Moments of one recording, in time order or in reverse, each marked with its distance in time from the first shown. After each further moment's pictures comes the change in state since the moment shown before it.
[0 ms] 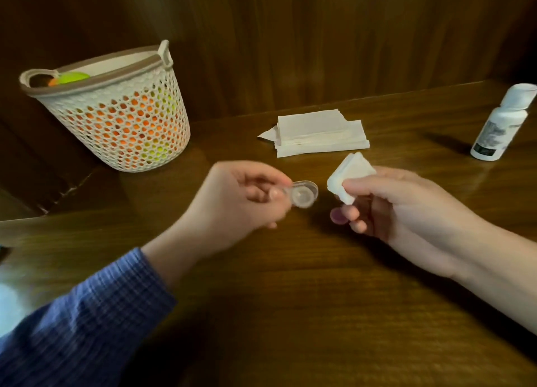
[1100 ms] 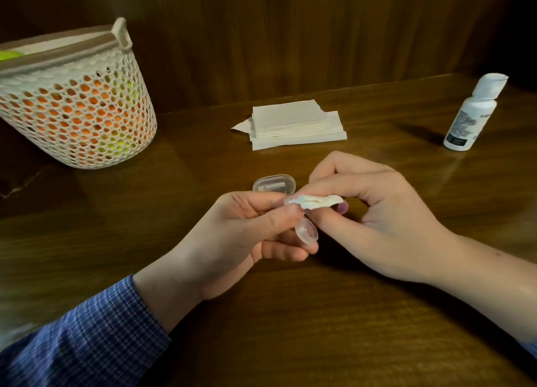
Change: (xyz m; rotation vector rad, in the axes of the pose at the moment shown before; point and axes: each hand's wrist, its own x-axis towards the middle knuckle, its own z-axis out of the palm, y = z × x) left_hand -0.009 -0.003 0.040 -0.824 -0.377 -0.271; right_hand 0.000 0.019 -0.005 -0.902 -0.060 -0.867
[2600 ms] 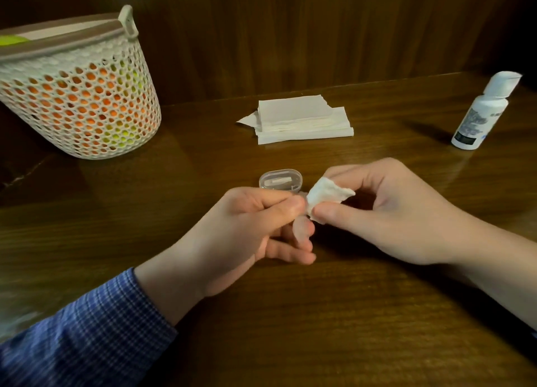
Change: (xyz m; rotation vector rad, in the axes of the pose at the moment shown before) left_hand -0.004 0.005 0.004 0.090 0.127 -0.113; right_hand 0.005 -0.005 -0.010 0.100 -0.209 0.267
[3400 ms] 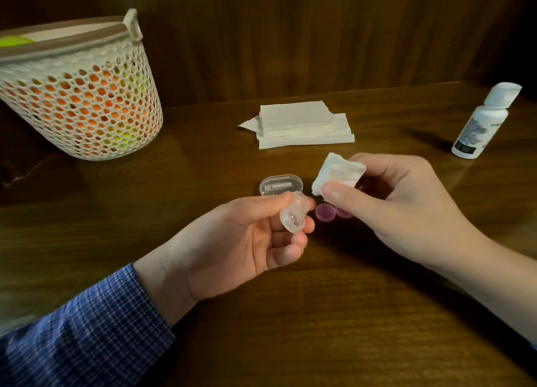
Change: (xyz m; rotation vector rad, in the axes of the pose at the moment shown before) left_hand 0.002 0.001 -0.011 -0.466 -0.247 -0.142; right_hand 0.002 0.002 0.002 0.059 0.320 0.066
